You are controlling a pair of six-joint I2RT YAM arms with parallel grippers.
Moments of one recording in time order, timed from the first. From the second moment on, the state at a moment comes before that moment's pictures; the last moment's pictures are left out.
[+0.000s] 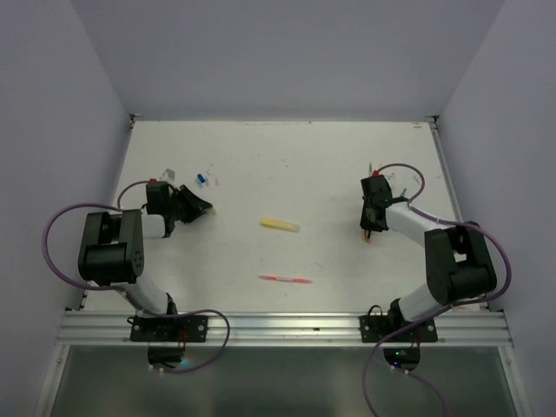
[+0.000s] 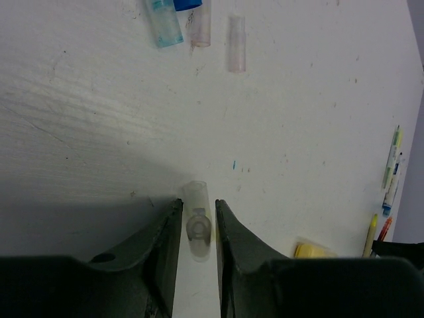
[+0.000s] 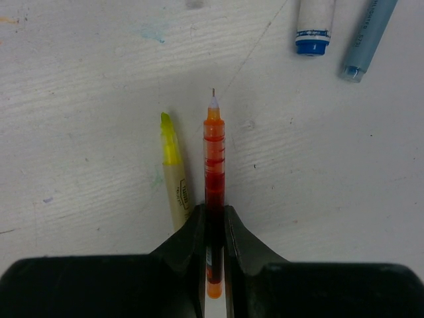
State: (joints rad) left arm 0.10 1.67 0.58 0.40 0.44 -0.68; right arm 0.23 1.54 0.79 -0.35 0.29 0.40
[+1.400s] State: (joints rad) left arm 0.10 1.11 0.44 0.20 0.47 -0.68; right arm 0.22 1.53 0.82 -0.37 0.30 0.38
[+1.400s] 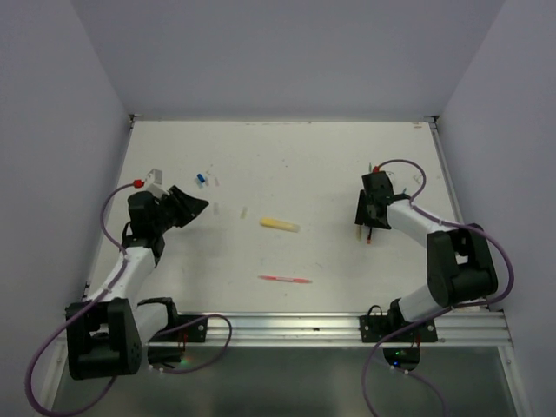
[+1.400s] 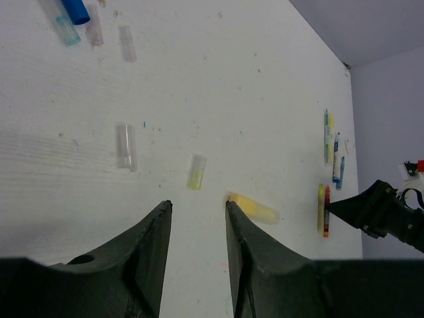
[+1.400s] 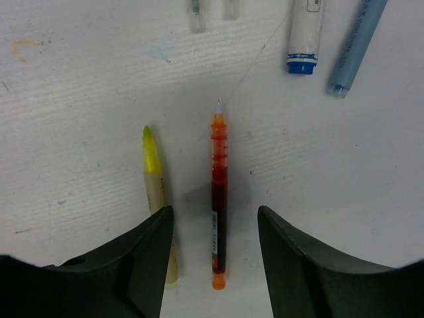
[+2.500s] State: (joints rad) left arm 0.10 0.77 0.37 0.03 0.60 -0.70; right arm 0.67 1.68 1.11 -0.32 0.00 0.21
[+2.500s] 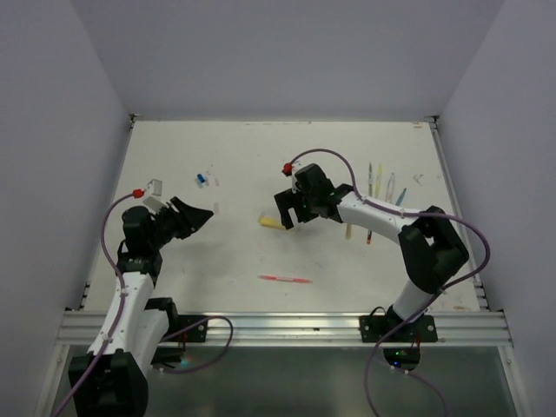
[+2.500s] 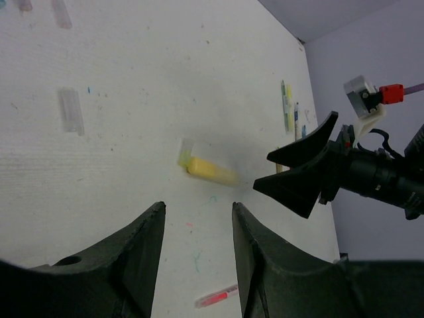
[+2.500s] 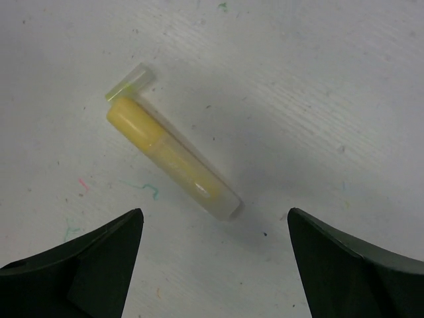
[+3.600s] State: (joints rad) left arm 0.10 0.71 0.36 0.02 0.62 -0.71; right arm 0.78 1.95 1.25 -0.25 -0.12 -0.03
